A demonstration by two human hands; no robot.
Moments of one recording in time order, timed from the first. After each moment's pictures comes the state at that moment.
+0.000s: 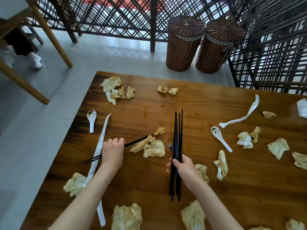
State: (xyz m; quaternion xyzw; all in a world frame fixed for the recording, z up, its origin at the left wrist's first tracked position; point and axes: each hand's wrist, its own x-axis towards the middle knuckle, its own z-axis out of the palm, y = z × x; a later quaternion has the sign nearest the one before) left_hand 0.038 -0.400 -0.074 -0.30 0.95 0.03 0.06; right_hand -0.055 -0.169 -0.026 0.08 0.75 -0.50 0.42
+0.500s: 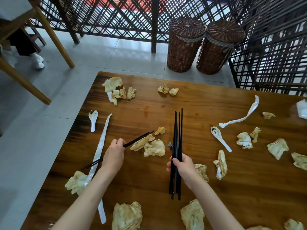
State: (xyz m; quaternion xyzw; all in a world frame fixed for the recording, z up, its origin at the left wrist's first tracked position) left_hand 0.049 -0.389 -0.064 -0.35 0.91 0.24 -0.01; right_hand -0.054 -0.169 -0.022 0.08 0.76 -0.50 0.41
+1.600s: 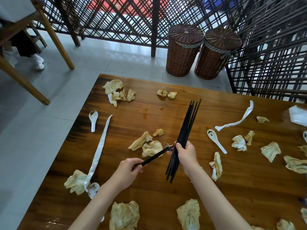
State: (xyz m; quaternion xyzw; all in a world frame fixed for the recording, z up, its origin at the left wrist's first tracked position) left_hand 0.073 -0.332 -0.028 -0.26 0.84 0.47 0.10; right_hand -0.079 -0.186 0.000 0.10 0.77 -0.55 0.31
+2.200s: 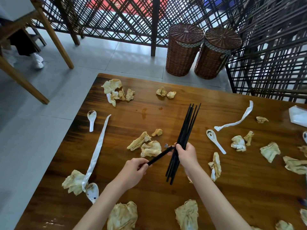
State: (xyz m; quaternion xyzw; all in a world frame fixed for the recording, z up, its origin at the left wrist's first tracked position) left_hand 0.058 -0.318 -0.026 -0.26 0.82 0.50 0.12; right_hand -0.083 -0.178 -0.003 0.09 0.77 -0.55 0.31
